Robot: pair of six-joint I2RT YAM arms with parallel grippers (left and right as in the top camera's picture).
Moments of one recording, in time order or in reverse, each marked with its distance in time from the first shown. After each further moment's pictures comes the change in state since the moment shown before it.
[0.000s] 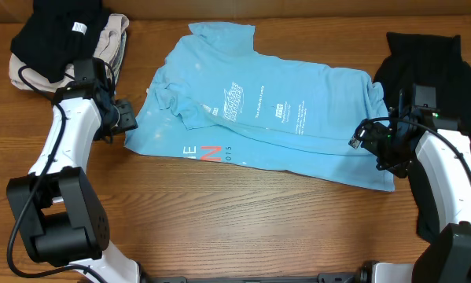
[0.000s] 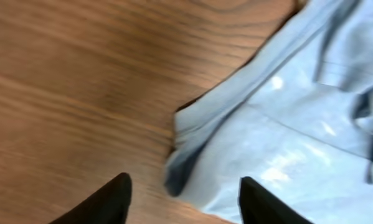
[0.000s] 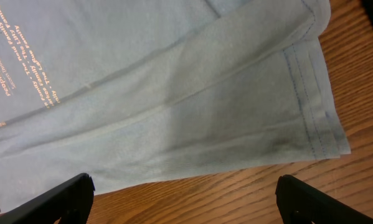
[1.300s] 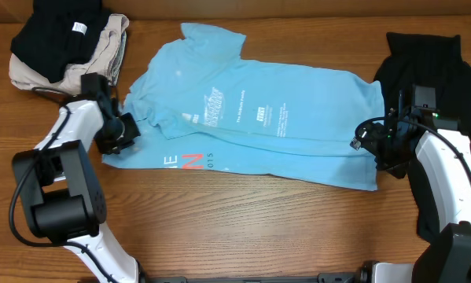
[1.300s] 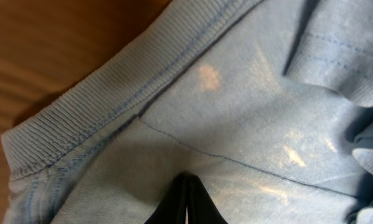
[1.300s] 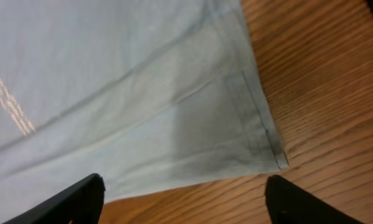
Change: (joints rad) left arm 0.063 0.168 -0.053 0.013 0.098 -0.071; right arm 0.000 0.000 -0.003 -0.009 -0.002 0.034
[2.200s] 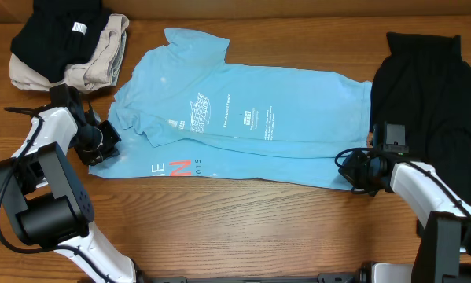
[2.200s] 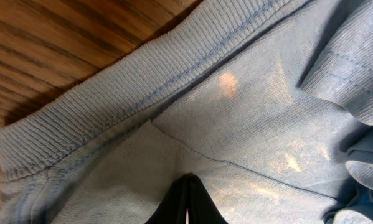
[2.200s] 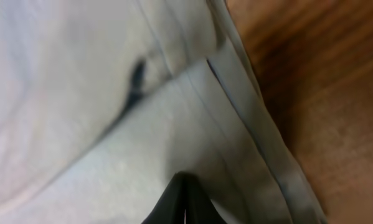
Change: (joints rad) left arm 0.142 0.001 -0.005 -0.056 0.086 0.000; right arm 0.052 0.000 -0.418 0.504 -0.050 0.155
